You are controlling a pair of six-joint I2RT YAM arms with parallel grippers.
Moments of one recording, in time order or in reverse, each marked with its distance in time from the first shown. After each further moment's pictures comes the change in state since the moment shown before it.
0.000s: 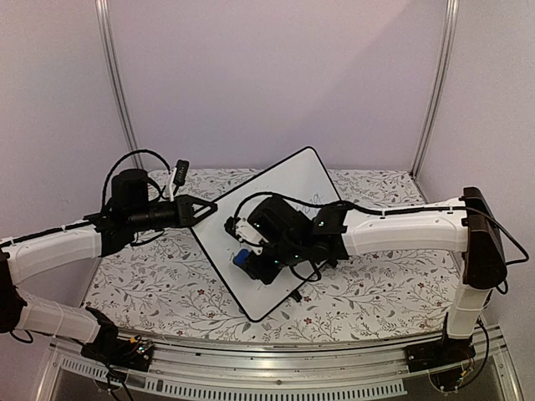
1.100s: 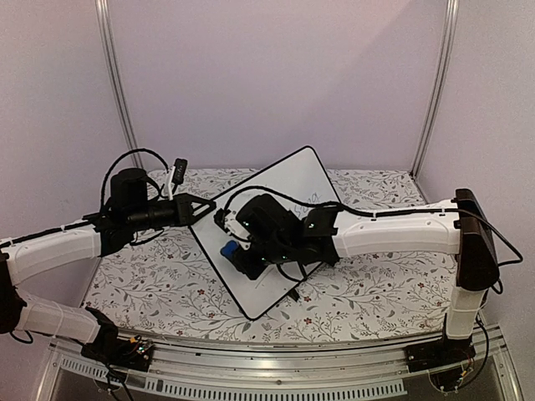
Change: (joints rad) left arm 0.000 -0.005 0.002 0.001 -0.026 0.002; right arm 0.027 0.055 0.080 0.063 0.071 0.030
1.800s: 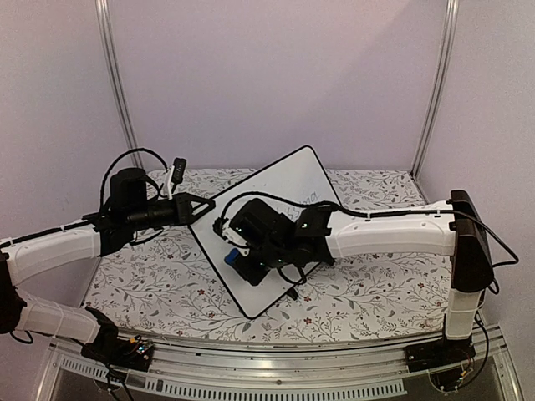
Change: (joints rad) left arm 0.004 0.000 0.000 0.003 -0.004 0.002; right arm 0.016 0.007 -0.009 -0.108 0.022 0.015
